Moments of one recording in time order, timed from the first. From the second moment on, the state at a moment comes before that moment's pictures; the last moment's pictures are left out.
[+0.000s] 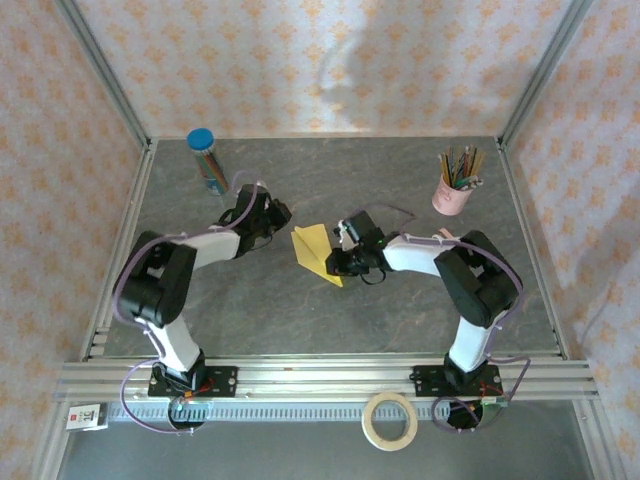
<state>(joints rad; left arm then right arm) -0.32 1.71 0.89 0.20 0.13 -0.90 0.63 1.78 0.95 -0.17 -0.39 0.54</state>
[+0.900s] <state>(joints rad) -0.35 1.26 0.45 0.31 0.13 -1.01 0.50 1.89 0.99 0.03 -0.61 0.45</state>
